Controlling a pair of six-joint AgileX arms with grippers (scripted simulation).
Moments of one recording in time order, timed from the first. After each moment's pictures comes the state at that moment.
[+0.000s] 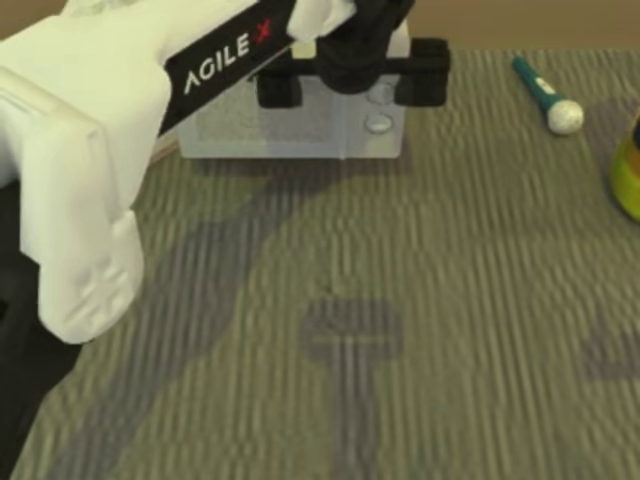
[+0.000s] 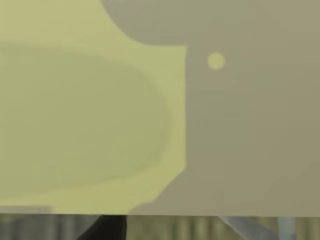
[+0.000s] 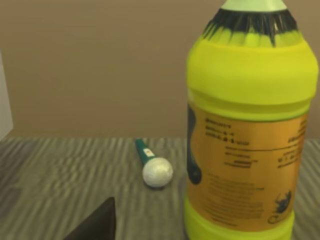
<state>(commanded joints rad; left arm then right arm) -0.63 2.43 2.34 -1.04 -0.30 -0.57 0.00 0.00 0.00 0.00 0.00 0.00</state>
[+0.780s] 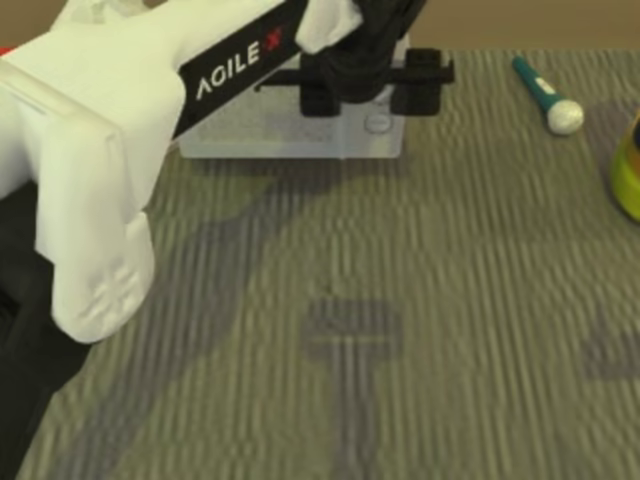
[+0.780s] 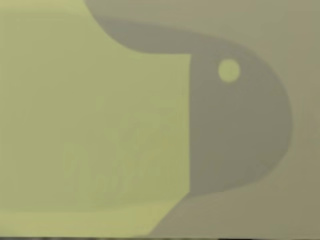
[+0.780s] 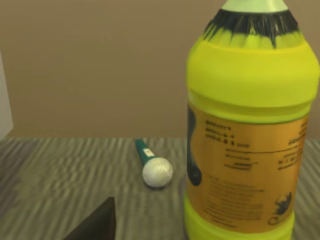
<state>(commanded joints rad) -0.63 2.43 2.34 -1.04 -0.30 -0.57 0.00 0.00 0.00 0.00 0.00 0.00</state>
